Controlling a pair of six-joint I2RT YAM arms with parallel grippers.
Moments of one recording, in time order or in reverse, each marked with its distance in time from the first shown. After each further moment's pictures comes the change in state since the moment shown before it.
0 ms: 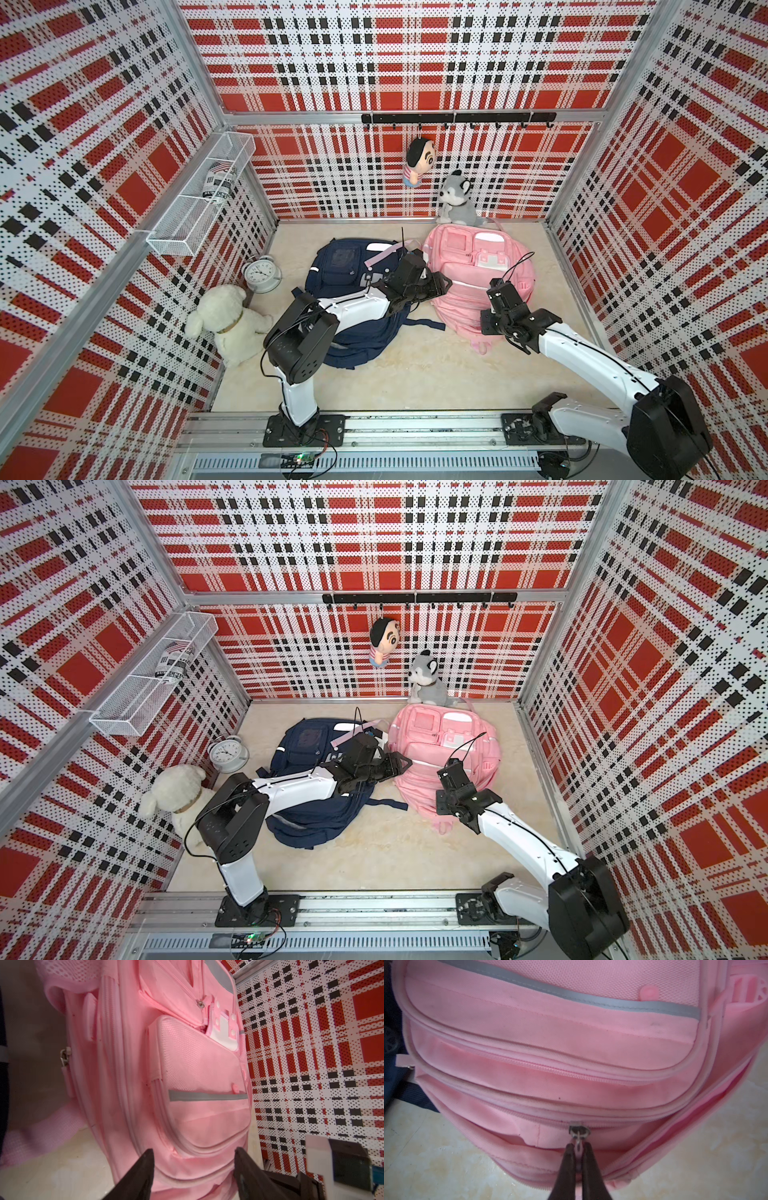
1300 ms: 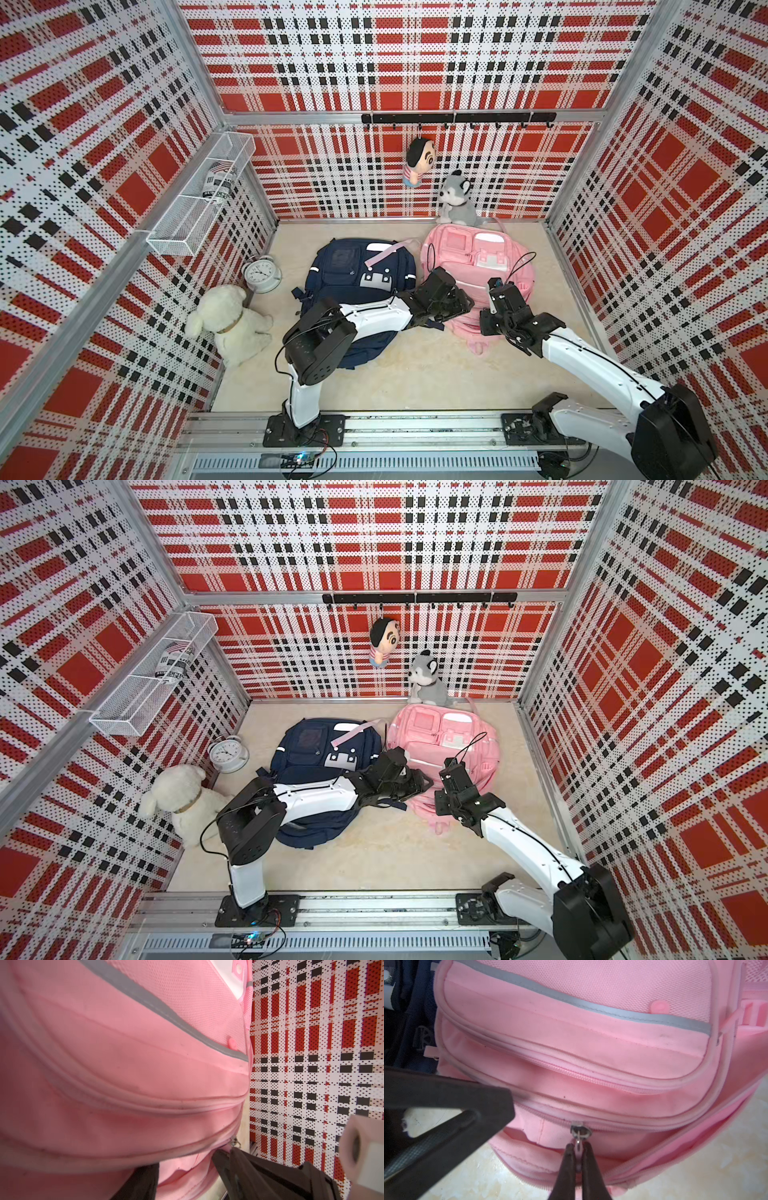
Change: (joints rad) left arm -0.156 0.101 0.091 -0.073 -0.045 -0.201; right arm 0.014 -0.045 -0.029 0.055 -0.037 -0.055
